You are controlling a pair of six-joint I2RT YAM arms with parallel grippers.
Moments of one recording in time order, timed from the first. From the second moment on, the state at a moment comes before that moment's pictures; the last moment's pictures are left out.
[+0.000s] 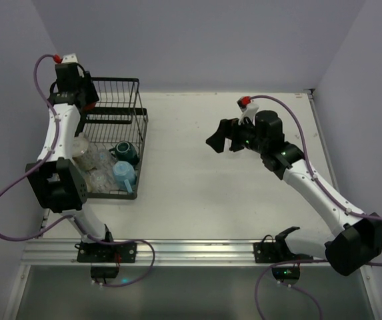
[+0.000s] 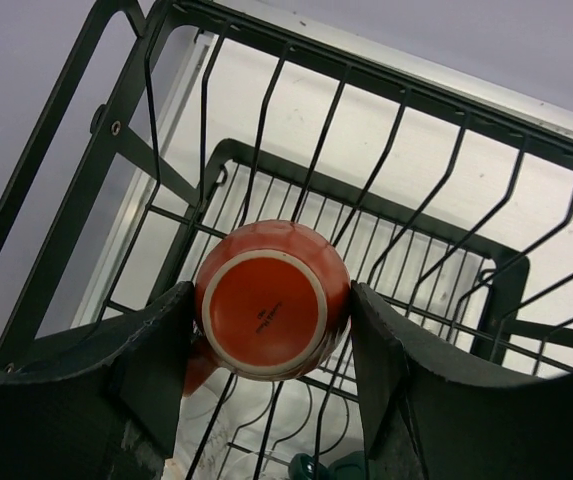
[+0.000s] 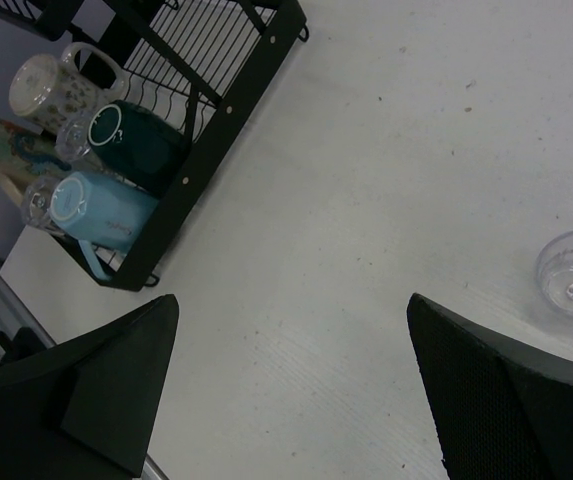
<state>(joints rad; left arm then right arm) 0.15 1.75 1.69 -0.52 -0.15 -0.15 0.47 1.21 1.05 -0.23 -0.28 0.36</state>
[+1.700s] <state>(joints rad) -0.13 1.01 0.91 0.28 0.54 -0.88 0.66 1.41 1.22 0.43 -0.63 0.76</state>
